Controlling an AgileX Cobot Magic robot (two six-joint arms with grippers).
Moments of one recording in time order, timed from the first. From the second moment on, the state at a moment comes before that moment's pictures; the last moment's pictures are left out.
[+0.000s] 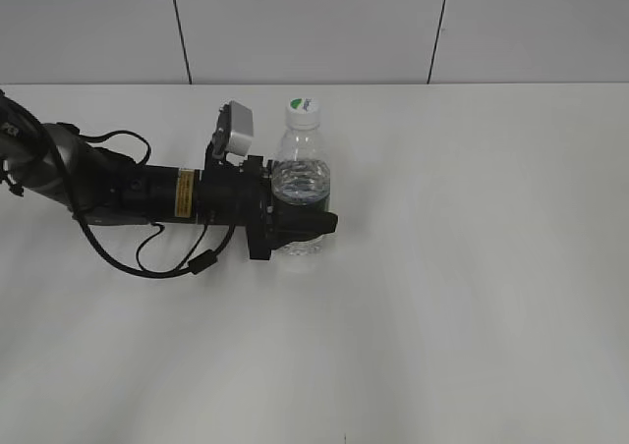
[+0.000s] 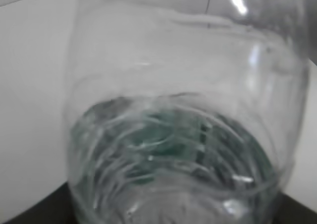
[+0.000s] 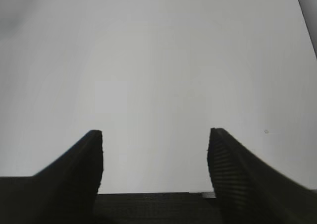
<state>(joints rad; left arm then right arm) -0.28 2.39 -1.26 1.37 -1.18 -0.70 0.05 0.40 -0.66 -0.01 1.07 -0.12</state>
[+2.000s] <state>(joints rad) -0.32 2.39 -1.29 1.37 -1.16 -0.61 0.51 1.99 -1.90 0.27 1.22 0.22</state>
